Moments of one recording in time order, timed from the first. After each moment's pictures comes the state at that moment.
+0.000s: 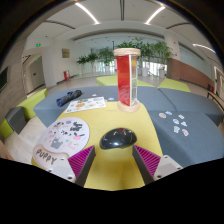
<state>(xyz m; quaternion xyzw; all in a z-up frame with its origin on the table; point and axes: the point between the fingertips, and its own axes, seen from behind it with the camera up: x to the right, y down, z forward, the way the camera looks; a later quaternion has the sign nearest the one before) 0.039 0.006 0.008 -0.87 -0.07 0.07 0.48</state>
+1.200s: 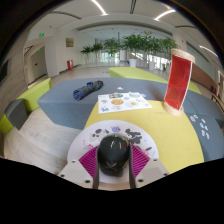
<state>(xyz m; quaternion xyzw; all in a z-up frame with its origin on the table) -0.152 0.033 -0.008 -0.90 -0.09 0.06 0.43</state>
